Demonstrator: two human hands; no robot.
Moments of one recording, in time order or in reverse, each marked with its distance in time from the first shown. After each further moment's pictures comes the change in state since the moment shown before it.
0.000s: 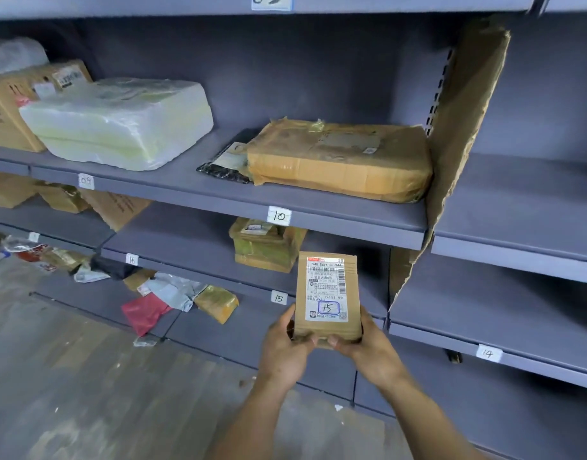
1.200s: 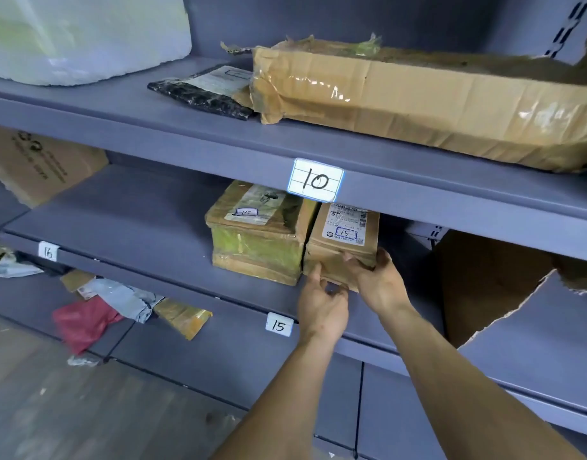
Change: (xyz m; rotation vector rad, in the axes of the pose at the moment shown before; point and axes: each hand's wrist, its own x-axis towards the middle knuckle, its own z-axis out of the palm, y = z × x) left_hand 0.226 -0.052 0.070 -0.190 0.035 0.033; right_hand 0.242 0.013 0.016 -0.068 0.397 0.005
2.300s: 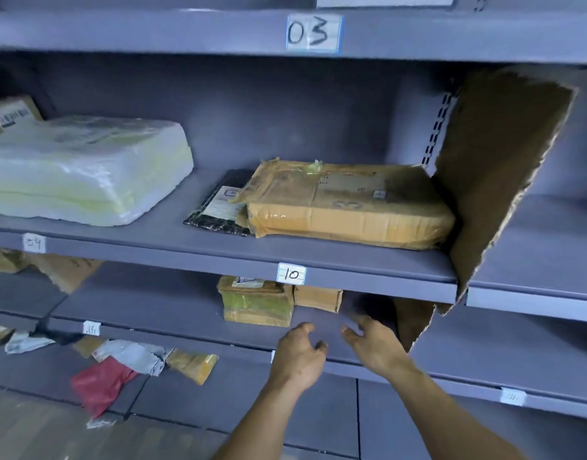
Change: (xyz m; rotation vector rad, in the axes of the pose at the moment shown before) left_hand -0.107 0.126 -0.077 0.715 -0.257 0.050; right_hand -0.123 -0.078 -0.070 -0.439 -0.156 0.072
